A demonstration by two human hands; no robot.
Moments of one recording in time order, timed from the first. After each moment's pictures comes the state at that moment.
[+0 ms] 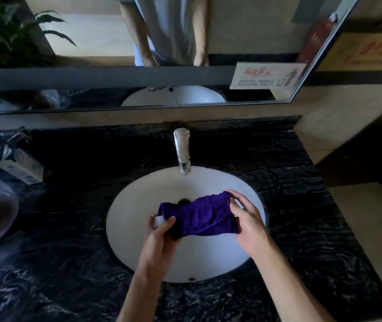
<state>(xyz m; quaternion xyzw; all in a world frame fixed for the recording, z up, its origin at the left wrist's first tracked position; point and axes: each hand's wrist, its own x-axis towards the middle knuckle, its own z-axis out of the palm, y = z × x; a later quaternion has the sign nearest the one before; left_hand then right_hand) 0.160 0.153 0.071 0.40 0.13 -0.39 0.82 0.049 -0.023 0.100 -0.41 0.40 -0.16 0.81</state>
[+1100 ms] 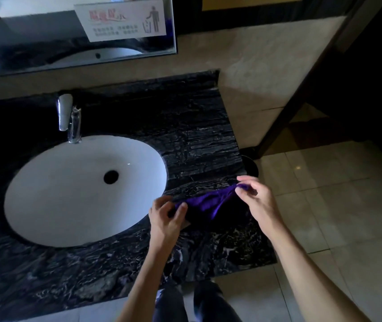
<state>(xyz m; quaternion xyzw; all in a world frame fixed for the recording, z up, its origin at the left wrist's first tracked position) -0.084 -0.041 0.037 0.84 -0.17 -0.20 0.47 -0.220 -0.249 0.038 -0.69 0.38 -0.21 0.58</state>
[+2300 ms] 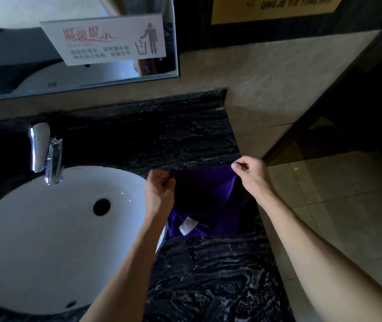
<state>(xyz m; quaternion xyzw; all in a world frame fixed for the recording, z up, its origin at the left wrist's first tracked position) 0.068 -0.167 0.022 0.83 -0.07 -0.22 0.52 -0.068 -0.372 0.033 -0.77 0.44 -0.13 0.45</state>
